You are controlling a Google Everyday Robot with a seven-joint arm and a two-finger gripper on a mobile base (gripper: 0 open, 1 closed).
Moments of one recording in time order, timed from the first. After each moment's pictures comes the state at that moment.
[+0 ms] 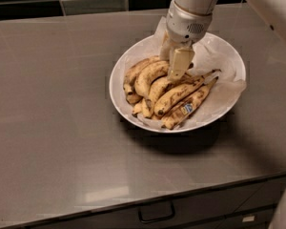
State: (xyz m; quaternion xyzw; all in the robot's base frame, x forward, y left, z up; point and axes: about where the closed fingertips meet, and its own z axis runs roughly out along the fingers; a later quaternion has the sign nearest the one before) arm 0.569 -0.083 0.919 -0.76 0.64 0.05 0.10
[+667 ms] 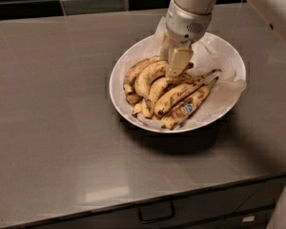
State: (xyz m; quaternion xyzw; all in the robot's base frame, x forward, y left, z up) arm 0.568 -0.082 0.920 -0.76 0.64 0.05 0.10
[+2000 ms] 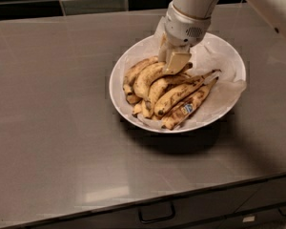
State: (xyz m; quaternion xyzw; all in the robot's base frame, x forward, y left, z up) arm 0.562 -0.078 0.916 -0.76 0.63 0.04 0.11
